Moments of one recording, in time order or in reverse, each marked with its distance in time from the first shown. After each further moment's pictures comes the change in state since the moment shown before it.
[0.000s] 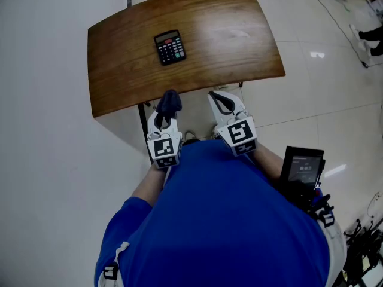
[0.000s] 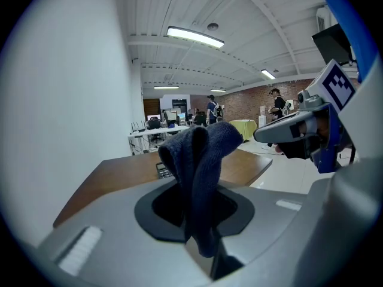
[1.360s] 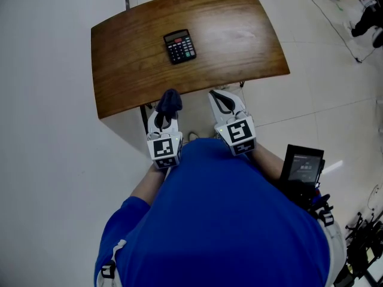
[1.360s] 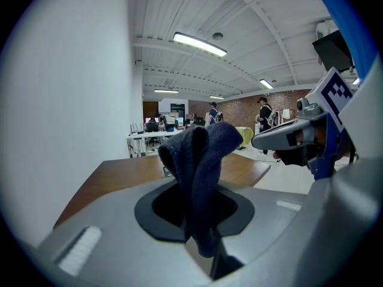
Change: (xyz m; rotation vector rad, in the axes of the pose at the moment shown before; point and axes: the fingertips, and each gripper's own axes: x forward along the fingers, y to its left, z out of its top) left arm -0.023 0.013 0.011 -0.010 -0.059 0.051; right arm 0.006 0.017 0.011 -0.009 -0.033 0.036
